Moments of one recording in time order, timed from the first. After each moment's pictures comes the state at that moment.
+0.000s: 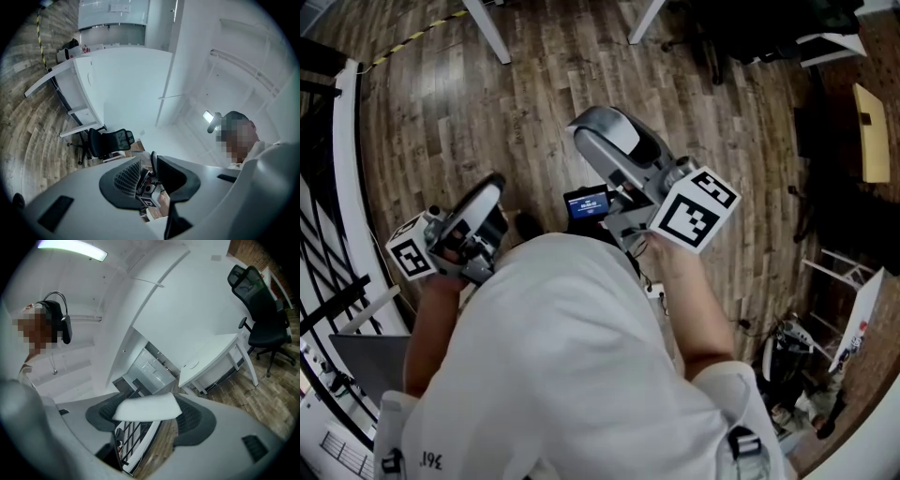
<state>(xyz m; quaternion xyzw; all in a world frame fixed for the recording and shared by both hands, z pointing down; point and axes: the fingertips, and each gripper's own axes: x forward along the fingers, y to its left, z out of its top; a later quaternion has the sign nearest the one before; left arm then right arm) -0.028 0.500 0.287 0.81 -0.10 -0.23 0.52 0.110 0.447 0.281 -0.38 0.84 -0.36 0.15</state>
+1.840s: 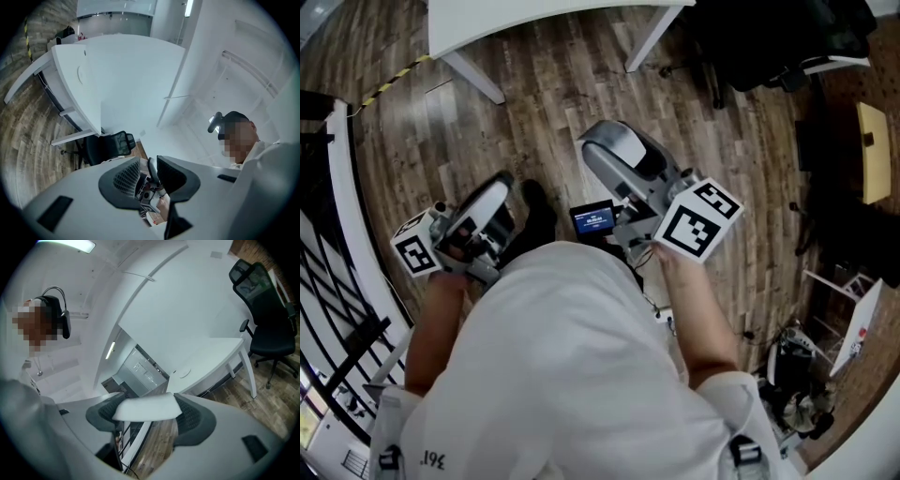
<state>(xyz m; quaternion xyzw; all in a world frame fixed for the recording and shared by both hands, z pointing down) 0.013 0.236 0.290 0.81 -0.06 -0.21 0.54 0.150 0.209 0.299 -0.42 0.82 -0.37 0.13</state>
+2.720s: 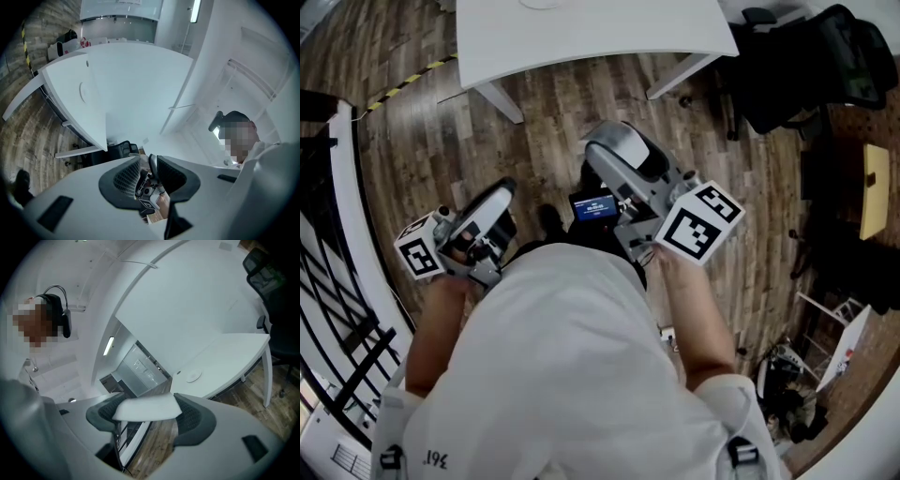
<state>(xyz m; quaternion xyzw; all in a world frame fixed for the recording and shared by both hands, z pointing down) -0.082 0.061 0.303 0.80 -0.08 -0.23 0.55 0.057 0.020 0.303 -0.41 0.83 -0.36 0.10</state>
